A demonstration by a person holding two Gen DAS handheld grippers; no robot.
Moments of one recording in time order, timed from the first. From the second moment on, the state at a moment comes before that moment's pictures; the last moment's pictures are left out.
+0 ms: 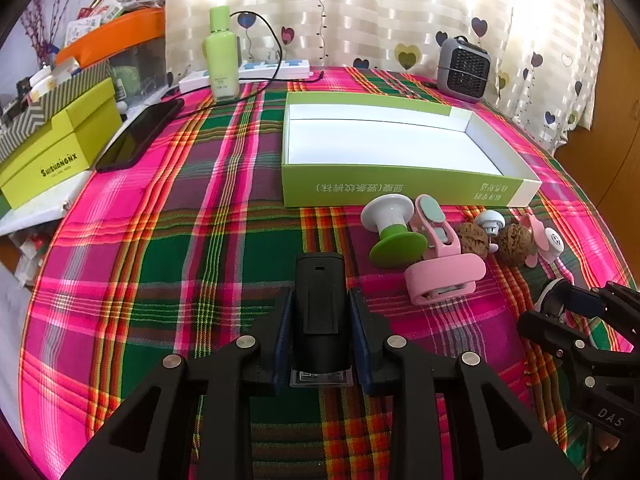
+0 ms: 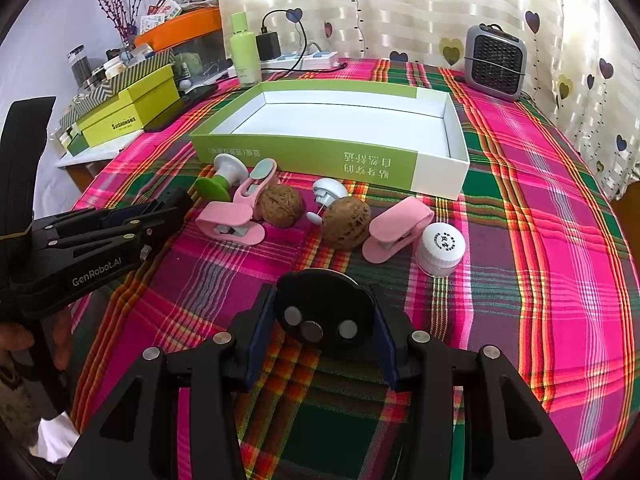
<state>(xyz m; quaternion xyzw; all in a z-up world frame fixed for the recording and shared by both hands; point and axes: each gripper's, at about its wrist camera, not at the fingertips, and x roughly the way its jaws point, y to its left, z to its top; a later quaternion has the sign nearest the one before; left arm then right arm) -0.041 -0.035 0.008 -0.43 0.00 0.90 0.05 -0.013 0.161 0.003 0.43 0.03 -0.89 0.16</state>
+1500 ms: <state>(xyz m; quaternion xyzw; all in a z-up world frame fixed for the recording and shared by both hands) -0.087 -0.022 0.066 -0.38 -0.01 0.92 0.09 -0.085 0.165 0.056 0.39 0.03 -0.90 0.18</state>
